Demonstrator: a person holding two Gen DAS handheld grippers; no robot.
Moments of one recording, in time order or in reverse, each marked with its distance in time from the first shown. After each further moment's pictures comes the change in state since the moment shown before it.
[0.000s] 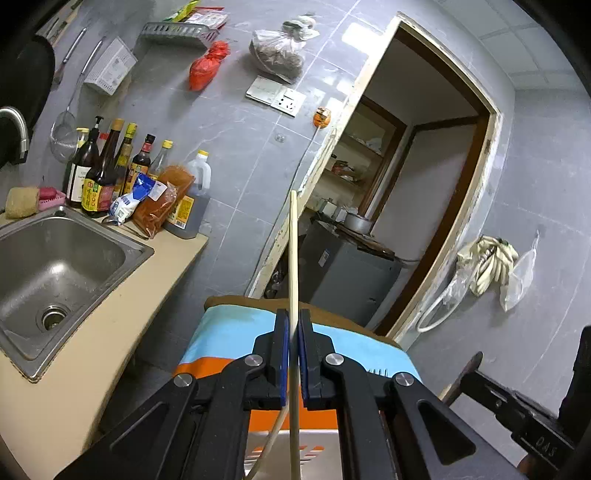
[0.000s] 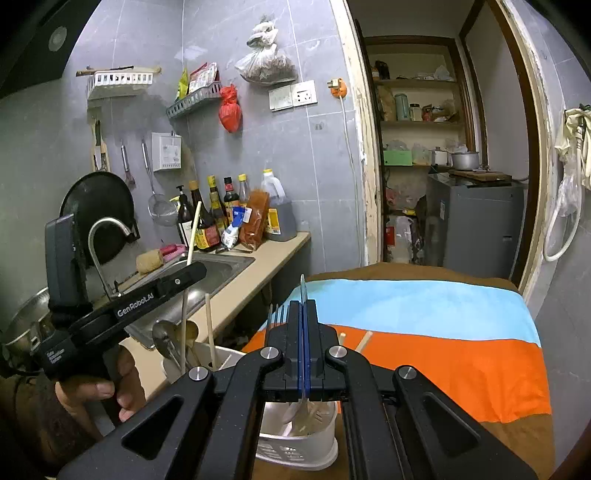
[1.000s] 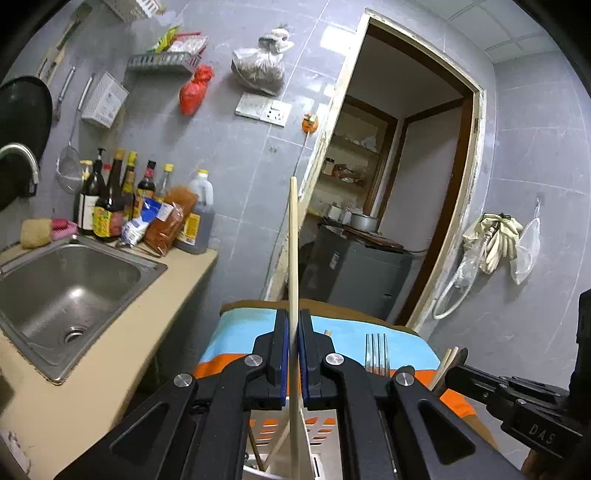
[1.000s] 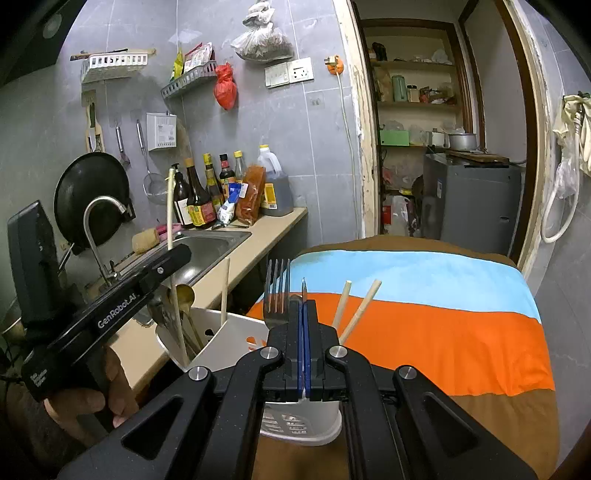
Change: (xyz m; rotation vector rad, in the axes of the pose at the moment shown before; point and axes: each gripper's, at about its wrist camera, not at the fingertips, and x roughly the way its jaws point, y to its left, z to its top) left arm -0.028 -0.017 -0.019 0.122 -0.060 0.072; right arm 0.005 0.002 -0.025 0.009 0.082 -0.014
